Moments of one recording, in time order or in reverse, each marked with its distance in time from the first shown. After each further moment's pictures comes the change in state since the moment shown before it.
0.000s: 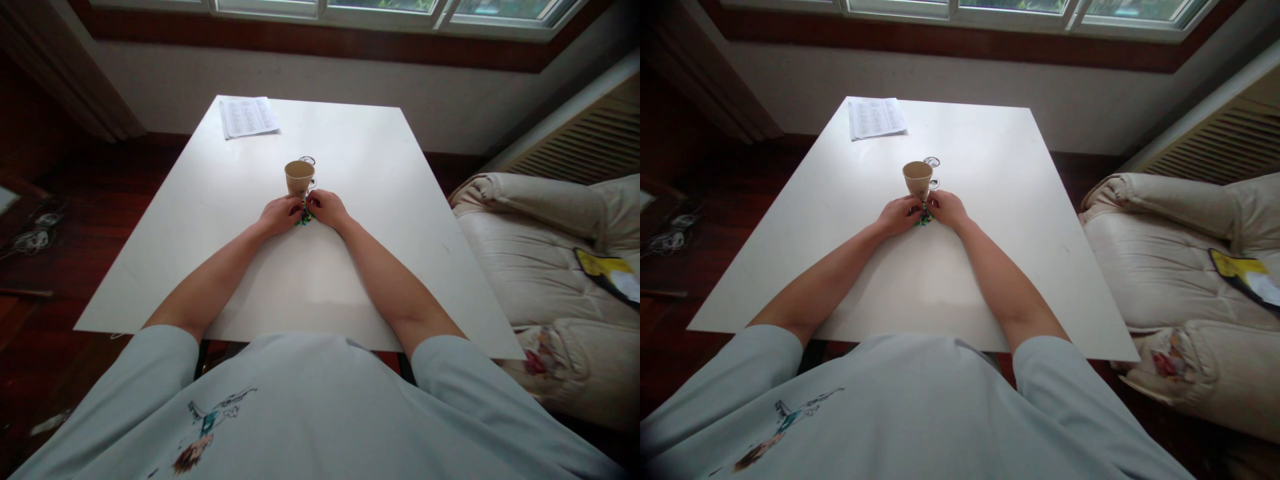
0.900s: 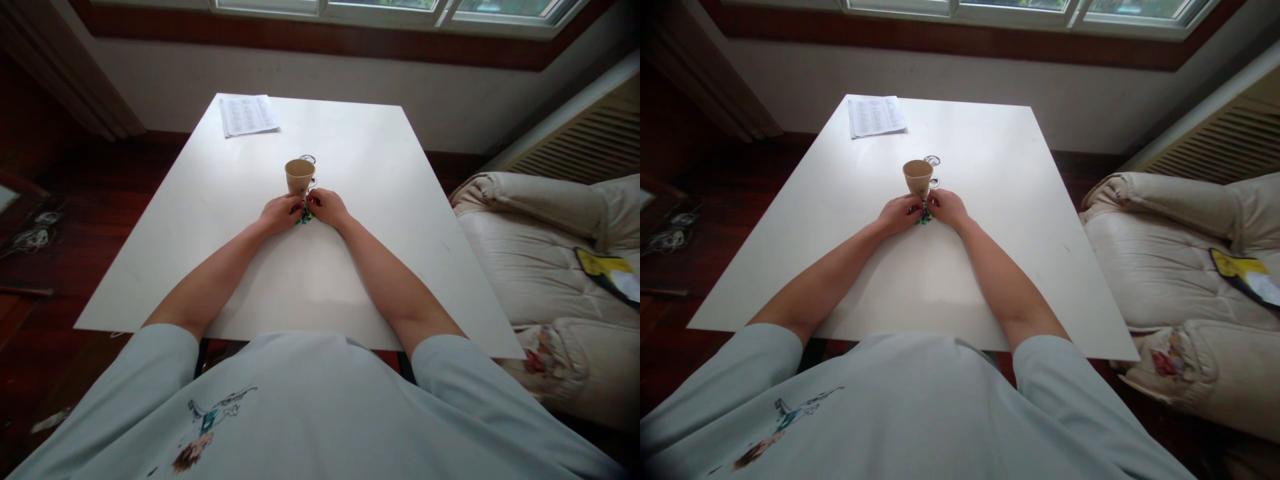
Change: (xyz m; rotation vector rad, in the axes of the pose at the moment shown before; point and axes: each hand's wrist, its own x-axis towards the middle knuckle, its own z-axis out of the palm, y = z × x) left_hand 0.000 0.000 0.000 0.016 0.009 0.017; right_hand 0.001 0.003 0.002 0.008 0.013 -0.006
